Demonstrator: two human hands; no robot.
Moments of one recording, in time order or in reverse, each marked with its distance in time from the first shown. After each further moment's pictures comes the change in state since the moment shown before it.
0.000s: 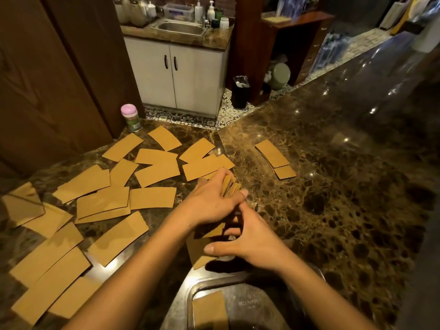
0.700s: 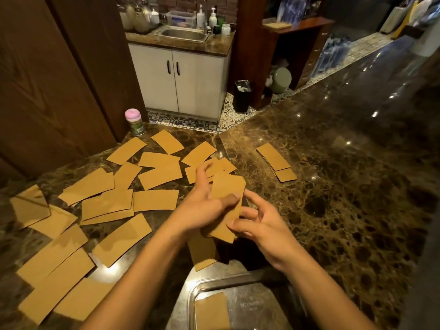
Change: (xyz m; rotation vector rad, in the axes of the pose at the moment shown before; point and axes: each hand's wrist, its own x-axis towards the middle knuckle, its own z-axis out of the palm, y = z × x) left_hand -0.031 -0.001 -0.008 -0.652 0.025 0.054; right_hand -0.006 -0.015 -0.011 0.416 0.120 0.068
